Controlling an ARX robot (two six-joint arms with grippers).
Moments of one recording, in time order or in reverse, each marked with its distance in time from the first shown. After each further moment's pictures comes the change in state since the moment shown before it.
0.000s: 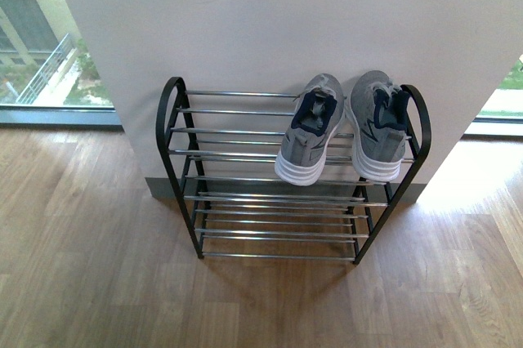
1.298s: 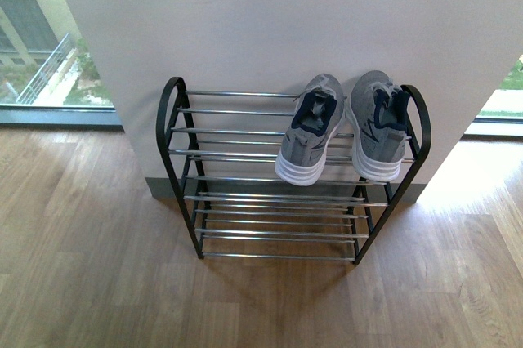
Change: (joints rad) left arm 0.346 -0.734 -0.348 -0.189 0.413 0.192; right arm 0.000 0.000 0.000 0.000 0.000 0.000
